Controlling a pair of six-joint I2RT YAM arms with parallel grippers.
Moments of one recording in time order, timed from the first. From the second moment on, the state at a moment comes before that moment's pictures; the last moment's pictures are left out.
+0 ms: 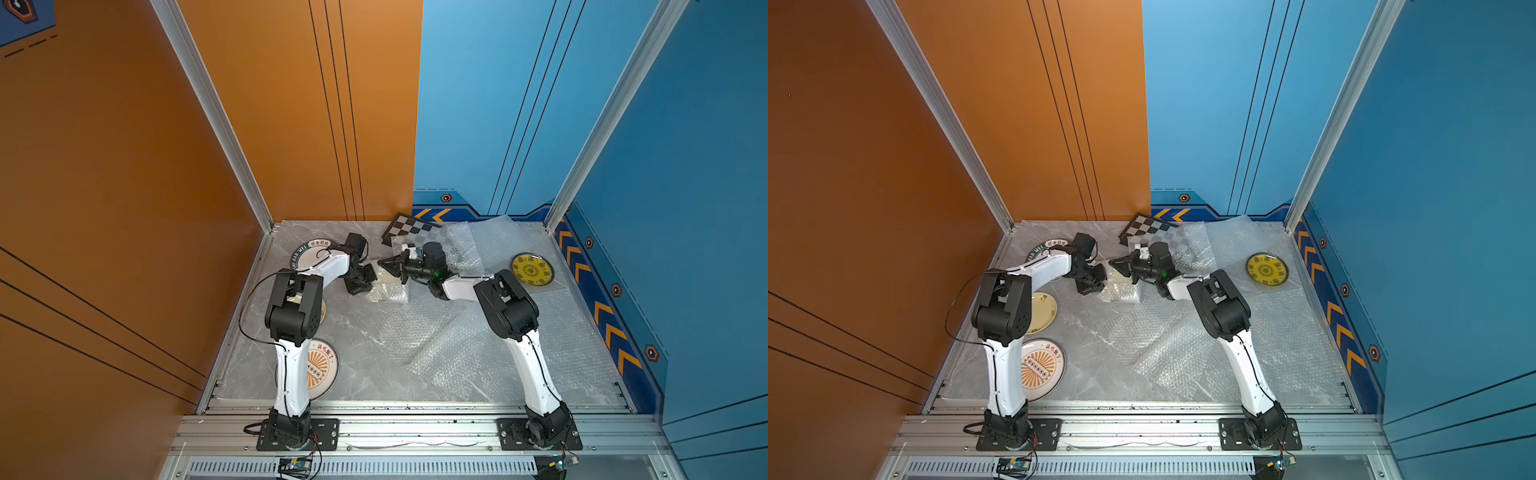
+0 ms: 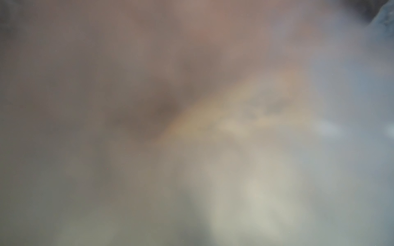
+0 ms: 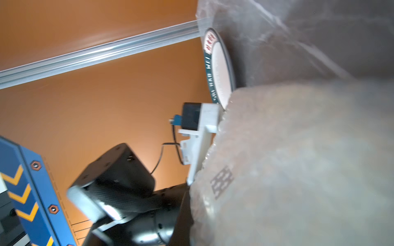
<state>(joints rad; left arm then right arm) -0.25 2.12 1.55 -0.72 0.24 -0.65 0.52 2.34 1.50 0.77 -0.74 1.70</state>
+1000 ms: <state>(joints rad) -0.26 2.06 1.56 -0.75 0.30 -0.60 0.31 2.29 1.92 0.08 -0.70 1.30</state>
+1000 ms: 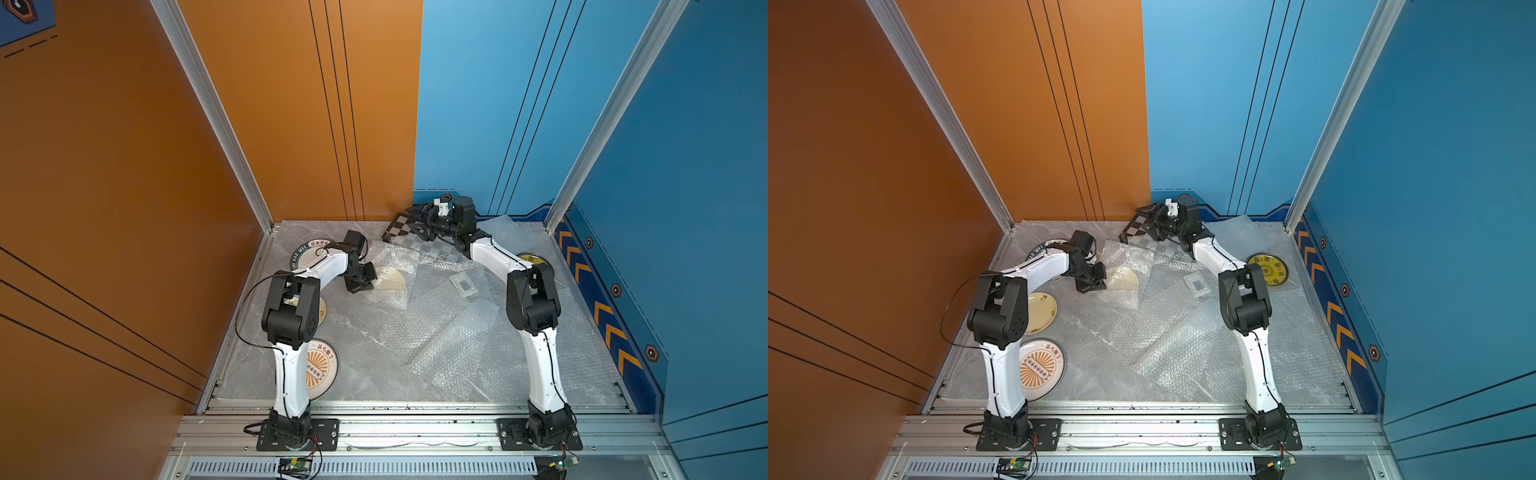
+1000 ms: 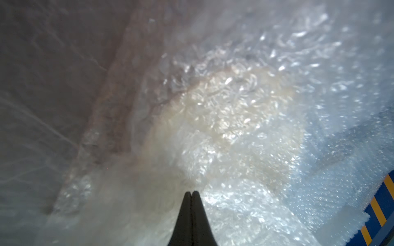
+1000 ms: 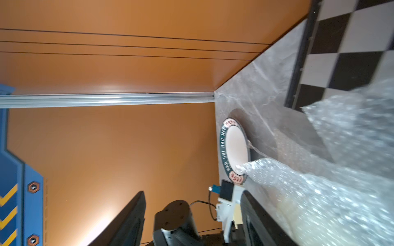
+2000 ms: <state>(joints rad) -0.11 1.62 1.34 -0.74 0.43 -0.65 0.56 2.23 1.73 -0.59 -0.74 0.69</state>
